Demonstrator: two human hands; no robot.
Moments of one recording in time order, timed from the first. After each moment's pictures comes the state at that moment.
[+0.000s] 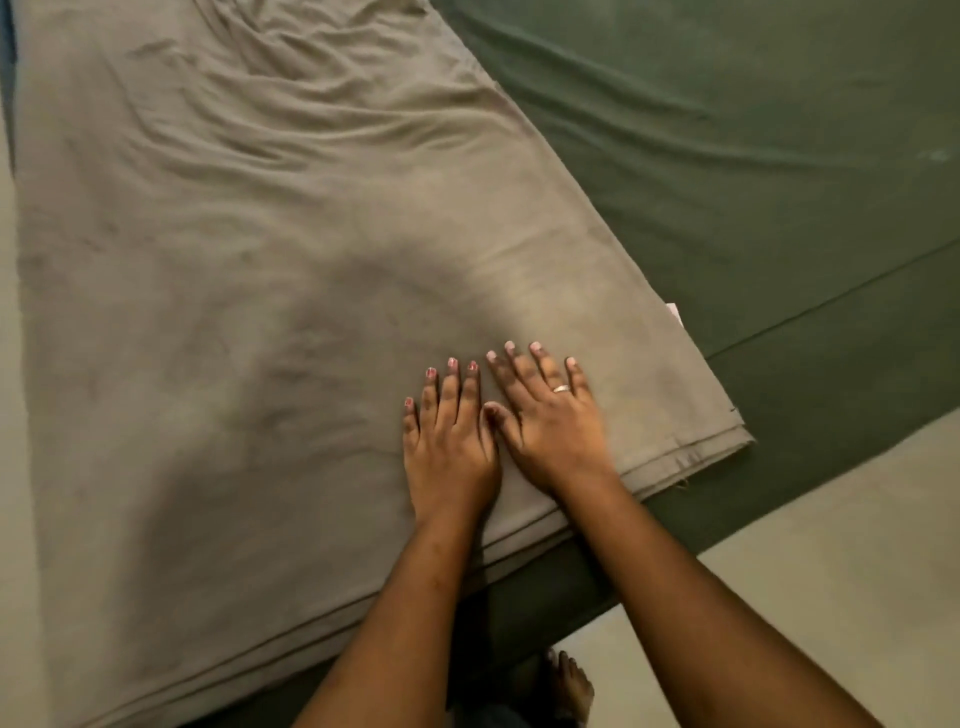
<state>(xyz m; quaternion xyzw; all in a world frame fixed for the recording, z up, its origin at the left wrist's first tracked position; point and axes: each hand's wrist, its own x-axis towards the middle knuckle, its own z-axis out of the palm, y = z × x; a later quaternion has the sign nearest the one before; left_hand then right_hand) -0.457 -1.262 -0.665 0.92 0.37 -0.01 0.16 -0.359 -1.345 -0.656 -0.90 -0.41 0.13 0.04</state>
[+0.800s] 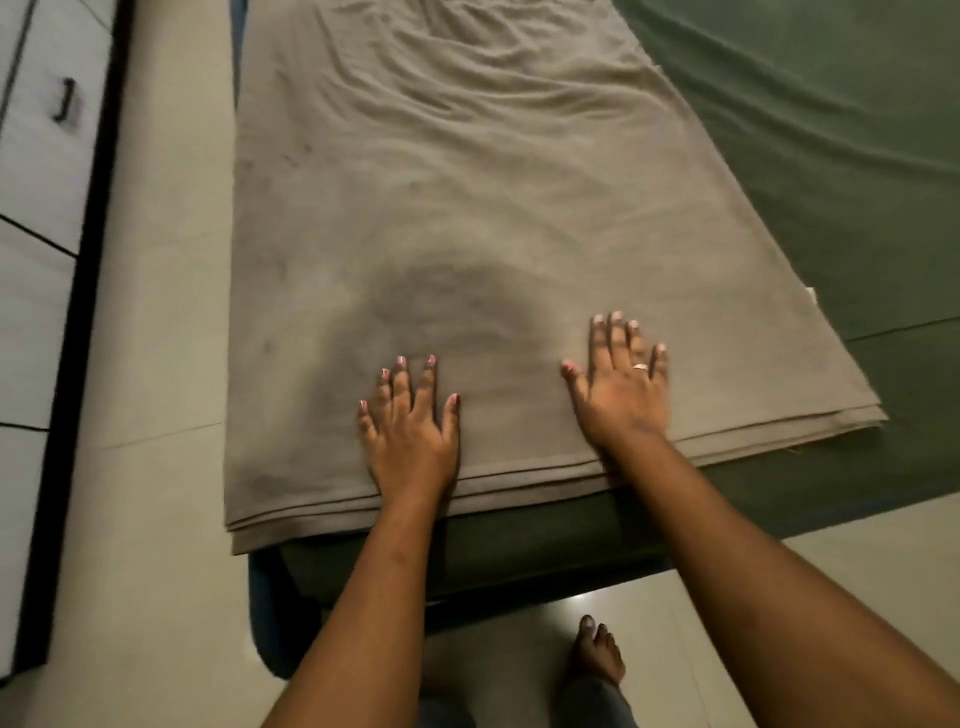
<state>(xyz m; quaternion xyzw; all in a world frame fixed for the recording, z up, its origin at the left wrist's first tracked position) -0.618 -1.207 -0.636 0.83 0.53 -0.05 0.14 -0.428 -1.313 -0.634 -0.92 -0.35 0.16 0.02</state>
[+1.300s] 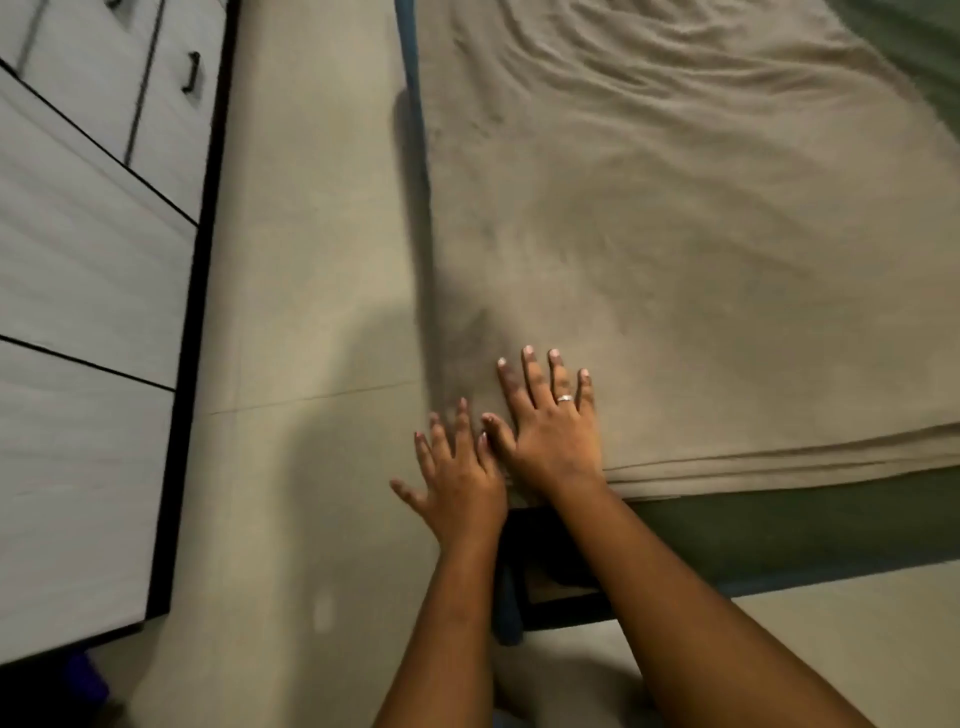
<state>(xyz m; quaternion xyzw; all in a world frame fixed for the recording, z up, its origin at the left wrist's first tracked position) -0.806 -1.143 -0.633 0.72 0.64 -0.07 0.24 -0.700 -1.162 -0.635 -0.84 -0.51 0.17 0.01</state>
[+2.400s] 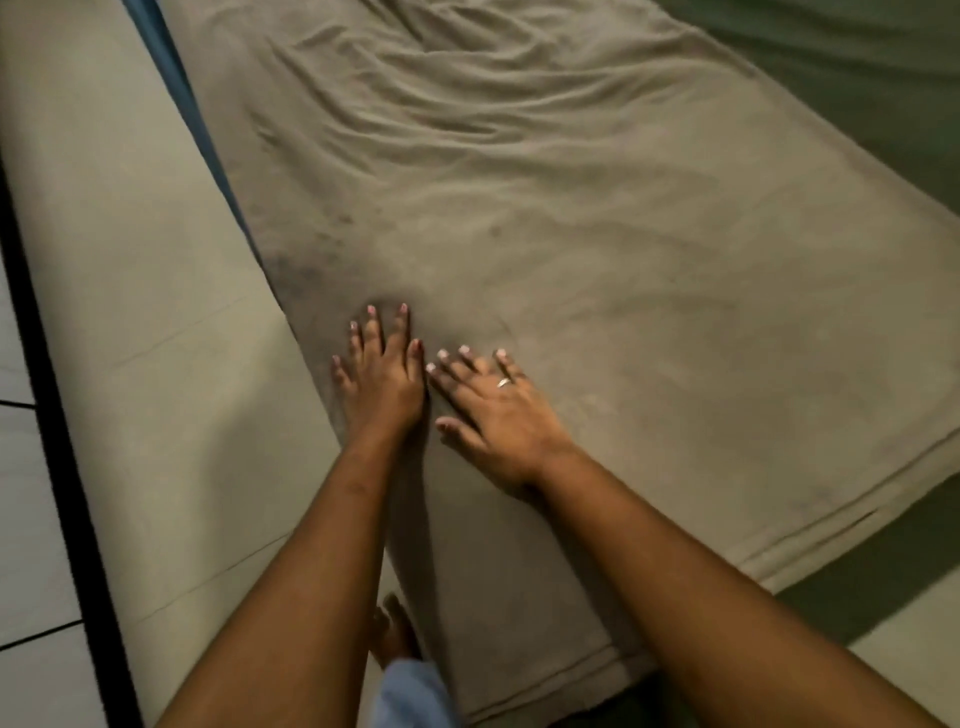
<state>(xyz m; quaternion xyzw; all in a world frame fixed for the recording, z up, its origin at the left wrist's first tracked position) -0.628 -0.906 -0.651 0.89 0.41 -0.06 0.17 -0.571 -1.054 -0.643 -0.83 -0.52 0.17 0.13</state>
